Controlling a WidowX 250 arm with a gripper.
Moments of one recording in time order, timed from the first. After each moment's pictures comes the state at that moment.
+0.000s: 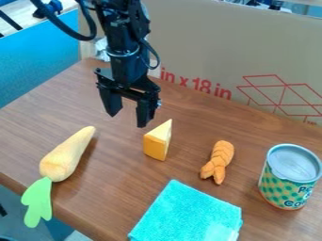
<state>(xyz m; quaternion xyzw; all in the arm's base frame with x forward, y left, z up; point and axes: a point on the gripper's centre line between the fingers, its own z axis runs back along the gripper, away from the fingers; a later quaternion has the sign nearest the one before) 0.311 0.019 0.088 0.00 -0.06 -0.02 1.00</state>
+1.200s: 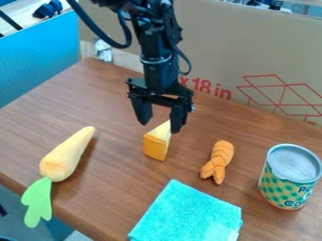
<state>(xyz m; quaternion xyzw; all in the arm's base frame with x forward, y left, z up) 0.331 -0.025 0.078 -0.04 -0.05 -0.01 1.00</state>
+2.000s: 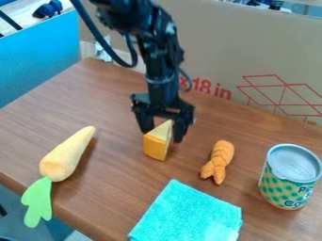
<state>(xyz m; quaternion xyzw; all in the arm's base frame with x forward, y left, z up) 0.346 -0.019 0.038 -0.02 -0.05 0.03 1.00</state>
